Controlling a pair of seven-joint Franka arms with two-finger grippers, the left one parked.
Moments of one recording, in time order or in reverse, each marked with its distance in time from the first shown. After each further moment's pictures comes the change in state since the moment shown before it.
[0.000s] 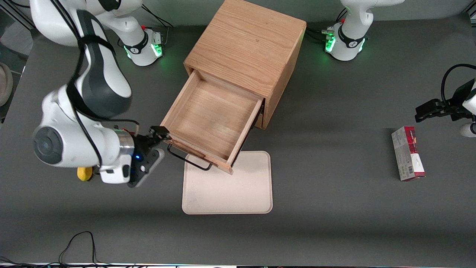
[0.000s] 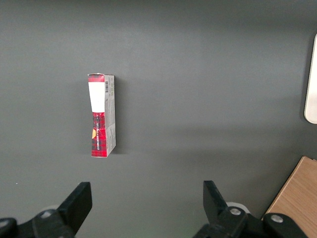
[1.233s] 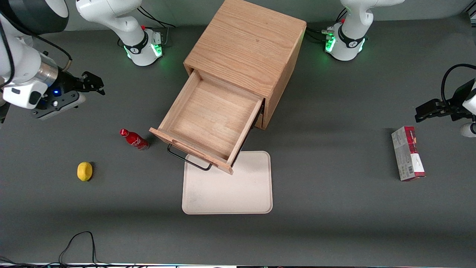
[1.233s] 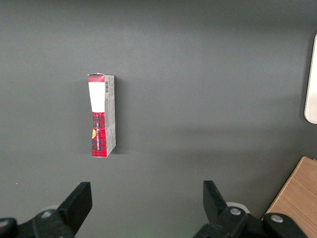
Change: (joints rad) arm 0.073 -0.602 -0.239 -0.624 -0.241 0.051 0.210
